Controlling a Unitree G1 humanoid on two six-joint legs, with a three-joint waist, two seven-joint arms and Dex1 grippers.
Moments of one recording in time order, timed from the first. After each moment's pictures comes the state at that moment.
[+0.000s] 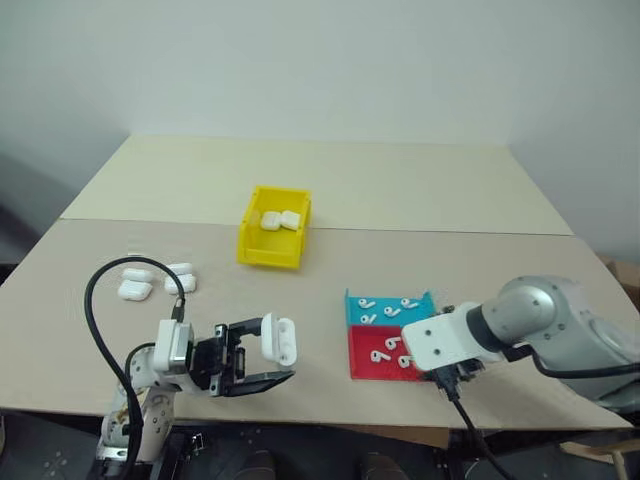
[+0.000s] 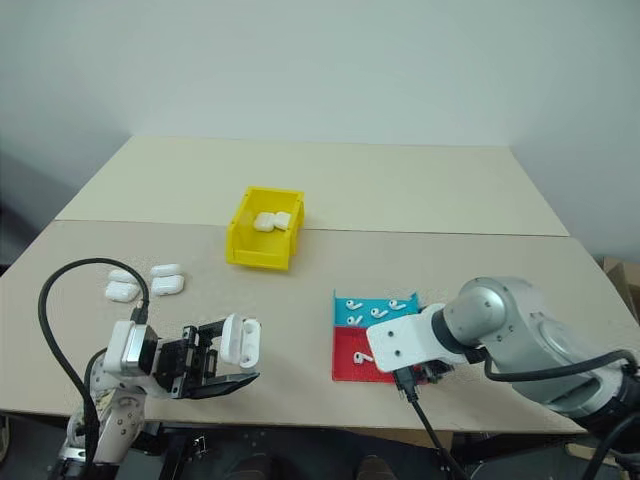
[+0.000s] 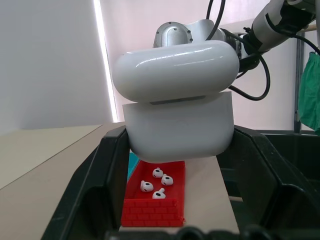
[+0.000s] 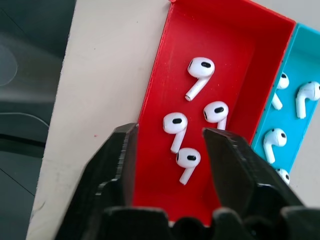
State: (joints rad) left arm -0.03 0.45 0.06 -0.17 -0.71 -0.13 -1.45; right arm -0.59 -1.13 0.50 -0.65 -0.04 0.62 1.32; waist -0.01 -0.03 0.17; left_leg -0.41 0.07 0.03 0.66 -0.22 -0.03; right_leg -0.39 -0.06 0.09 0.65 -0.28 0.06
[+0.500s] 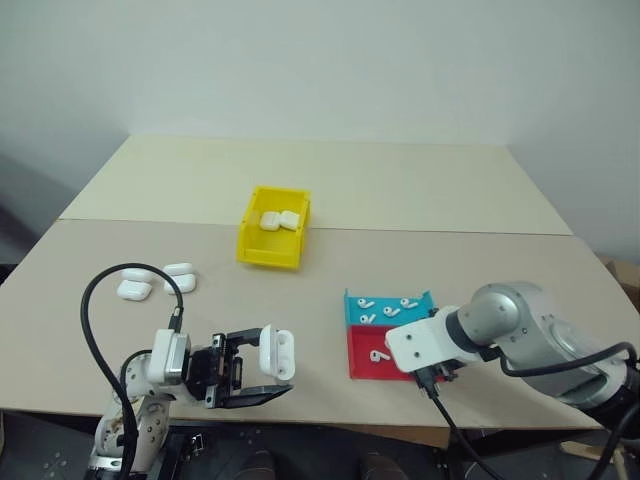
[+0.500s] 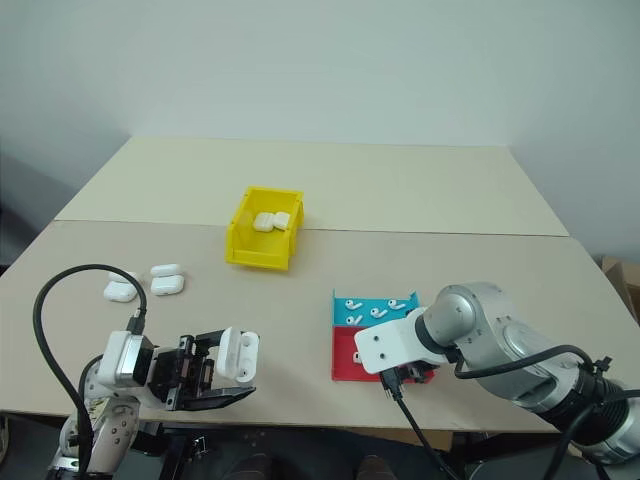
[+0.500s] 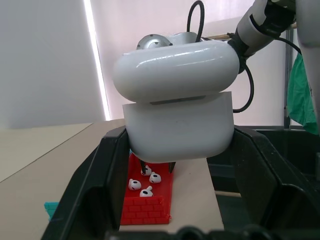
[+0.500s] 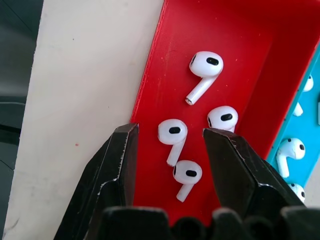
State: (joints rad) left arm 0.00 0.46 0.06 -0.21 -0.71 -0.13 -1.47; right arm -0.61 -1.02 0.59 -0.56 -0.19 0.60 1.35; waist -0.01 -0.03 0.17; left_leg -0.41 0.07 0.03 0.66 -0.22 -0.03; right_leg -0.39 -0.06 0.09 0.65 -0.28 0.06
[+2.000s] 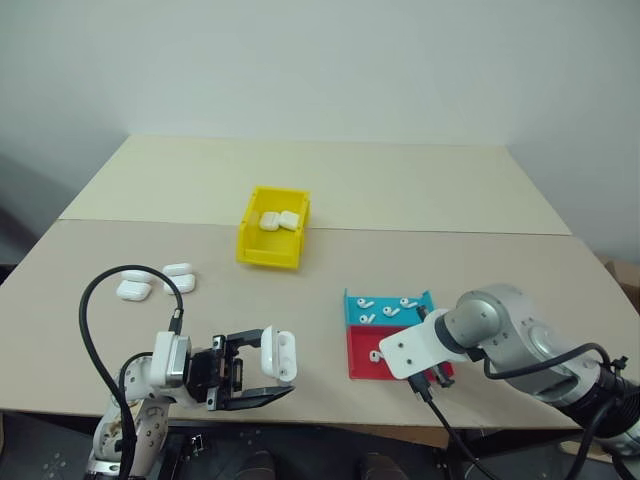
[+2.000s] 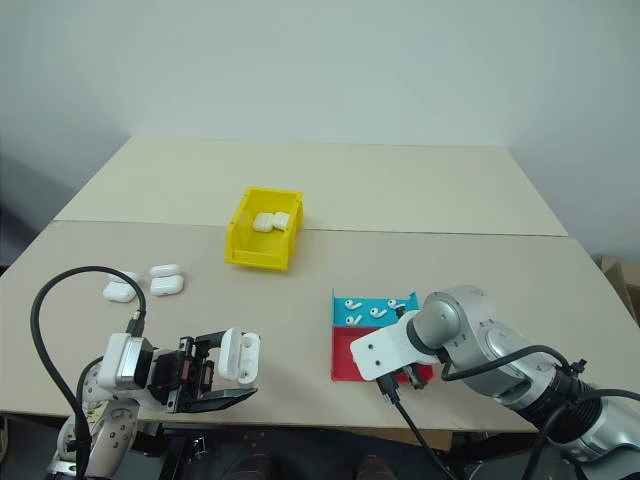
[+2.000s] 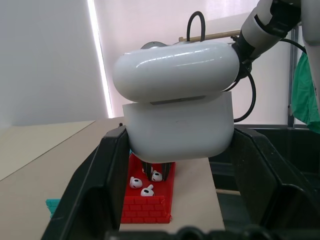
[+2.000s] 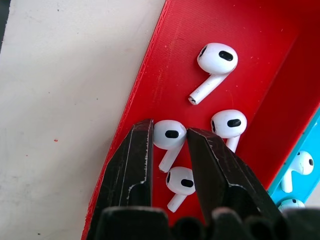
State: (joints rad) left arm 0.01 0.46 0.06 -0.23 -0.70 -0.13 -1.43; right arm -0.58 -0.95 0.60 -0.48 -0.34 0.45 1.38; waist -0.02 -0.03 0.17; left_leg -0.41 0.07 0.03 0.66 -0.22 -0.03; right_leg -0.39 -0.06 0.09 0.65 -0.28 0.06
